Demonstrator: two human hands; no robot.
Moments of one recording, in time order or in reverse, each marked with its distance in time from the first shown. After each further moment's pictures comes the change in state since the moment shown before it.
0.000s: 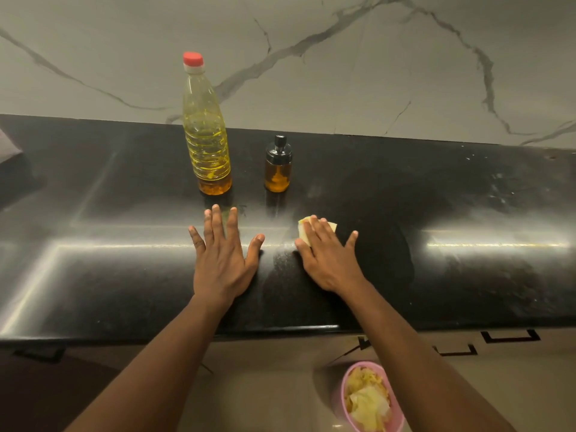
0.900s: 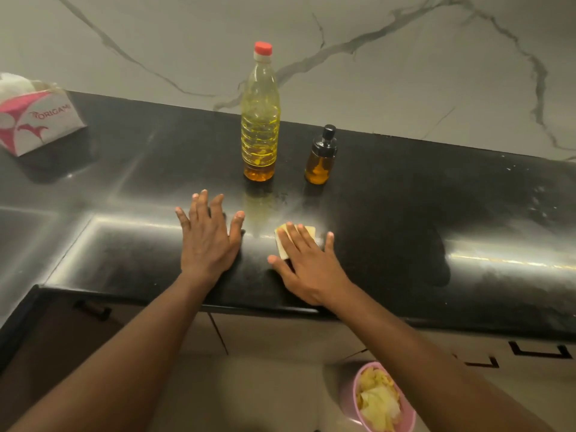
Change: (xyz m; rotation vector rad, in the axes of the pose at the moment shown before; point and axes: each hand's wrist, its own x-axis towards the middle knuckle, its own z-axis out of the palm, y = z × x) left_hand -0.009 -0.087 -0.039 -0.072 0.145 -0.121; right_hand -0.027 -0.095 0.035 -0.046 -0.053 -0.290
